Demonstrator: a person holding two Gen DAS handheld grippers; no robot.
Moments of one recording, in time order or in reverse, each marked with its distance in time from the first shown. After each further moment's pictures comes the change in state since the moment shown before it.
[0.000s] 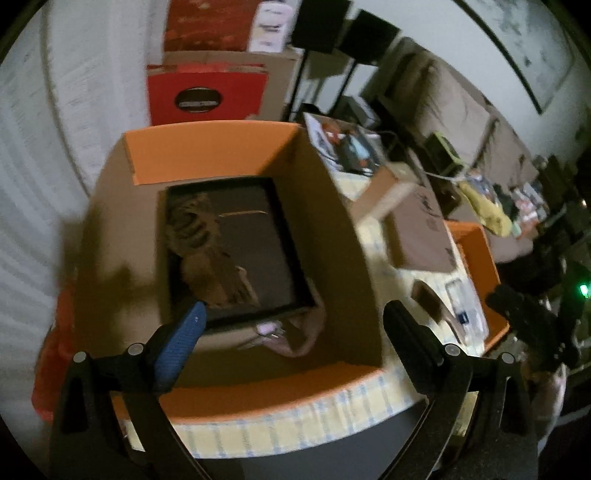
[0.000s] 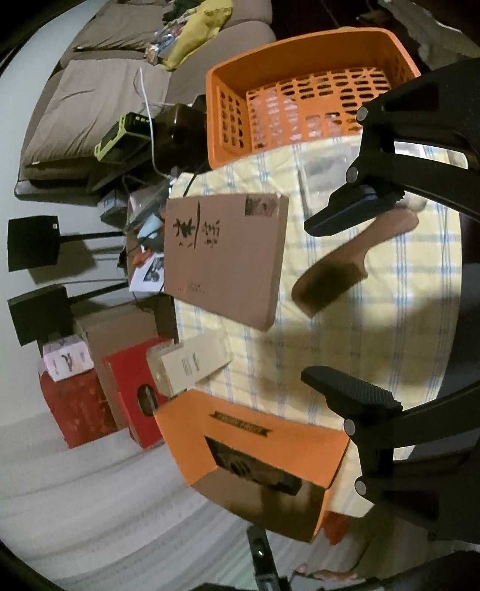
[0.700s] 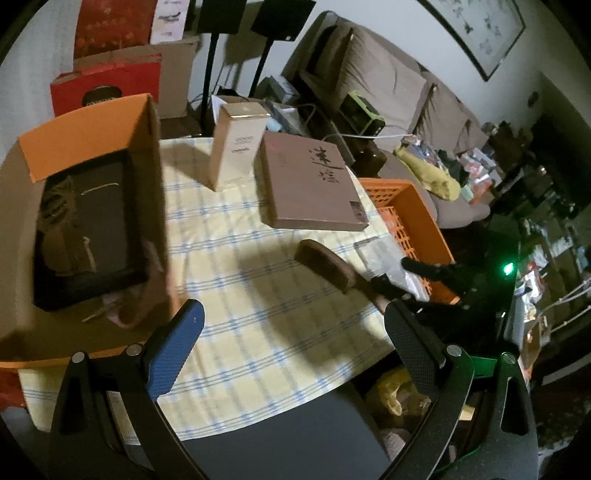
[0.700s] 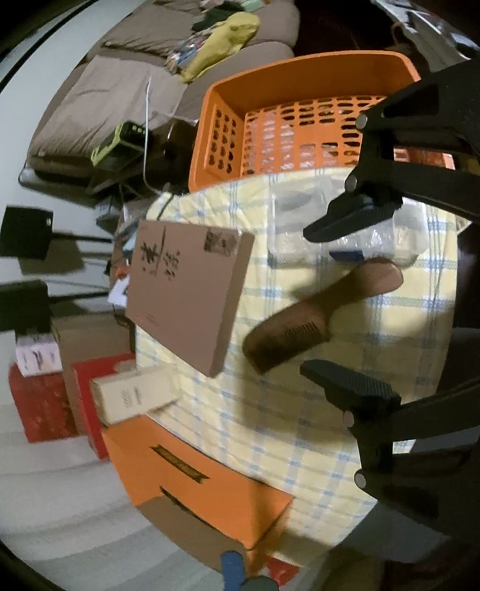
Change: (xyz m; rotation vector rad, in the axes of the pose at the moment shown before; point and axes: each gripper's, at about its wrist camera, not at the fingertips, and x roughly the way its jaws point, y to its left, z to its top) left arm 0.032 -0.129 -0.049 0.109 0.027 -0.173; right arm 0.028 -0.021 -0.042 -0.151 0.041 -0.091
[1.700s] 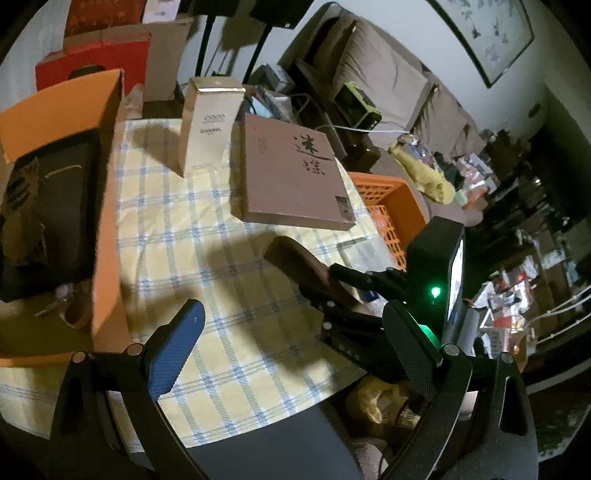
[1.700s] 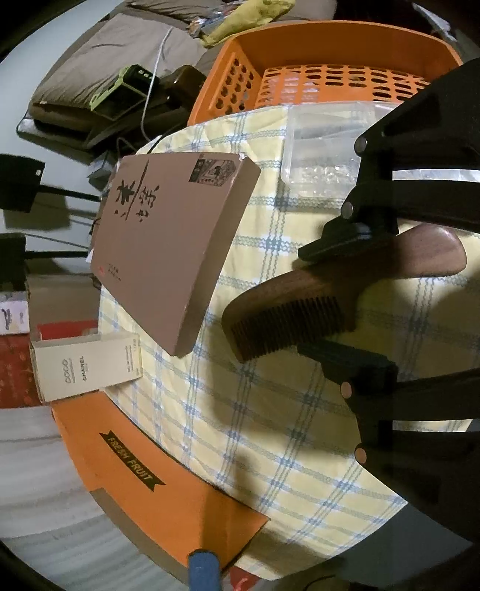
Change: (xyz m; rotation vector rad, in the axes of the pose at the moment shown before) left arm 0.036 -0.014 0.001 -0.055 0.035 -0.053; right arm 0.065 0.018 0.000 -0.098 0.049 0.066
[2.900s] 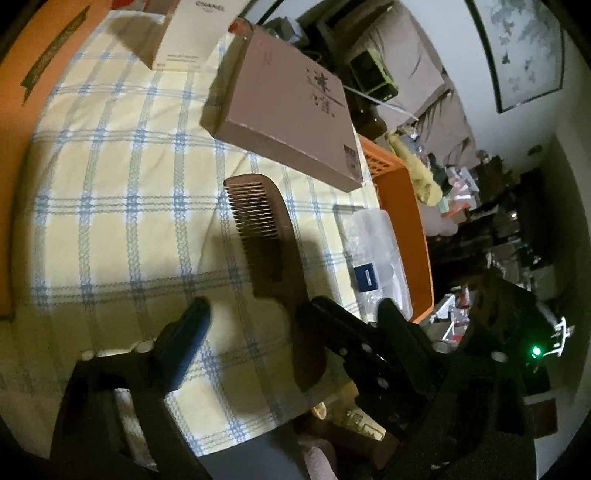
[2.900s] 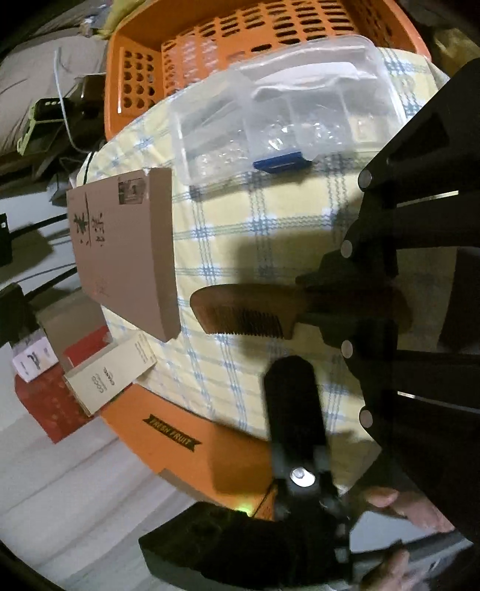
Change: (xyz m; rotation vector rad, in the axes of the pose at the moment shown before) left arm 0.092 0.011 -0.021 -0.205 0.120 -0.153; right arm -0.024 -0.022 -0.045 0.317 -0.049 0.259
